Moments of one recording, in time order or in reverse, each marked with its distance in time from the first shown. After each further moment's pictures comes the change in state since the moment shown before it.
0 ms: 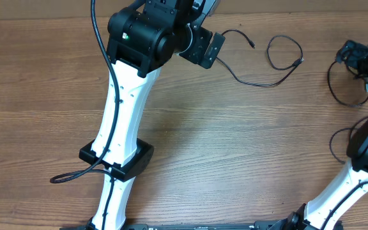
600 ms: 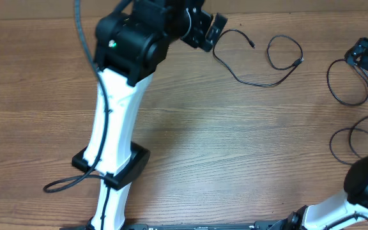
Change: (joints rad) left arm 0.000 -0.063 0.000 0.220 -0.054 0.088; right arm 0.000 -0.314 0.005 -0.368 -0.045 0.001
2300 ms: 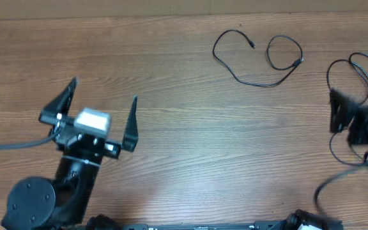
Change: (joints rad) left arm -0.015 -1.589 -2.031 1.069 -0.290 0.135; right arm 0.092 -0.969 -0.354 -0.024 -0.186 -0.236
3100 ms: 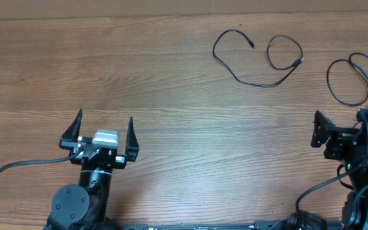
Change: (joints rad) left arm 0.000 -0.257 -0.481 0.151 -0.189 -0.002; right arm 0.007 -0.241 -0.526 0.299 0.074 0.061
